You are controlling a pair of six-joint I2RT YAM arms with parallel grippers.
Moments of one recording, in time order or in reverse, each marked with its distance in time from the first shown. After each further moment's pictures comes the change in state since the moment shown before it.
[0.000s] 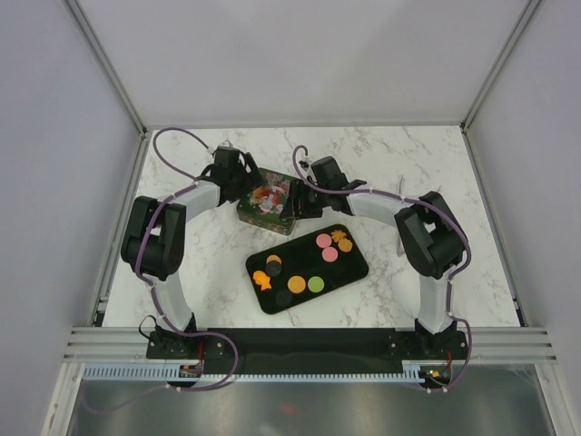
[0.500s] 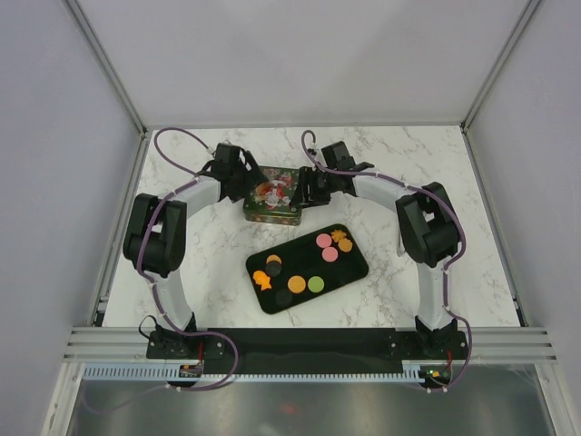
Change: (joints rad) left arm 0.018 0.020 0.057 -0.067 0.008 -0.055; right arm -0.094 0.114 0.245 -0.239 -0.088 -0.105
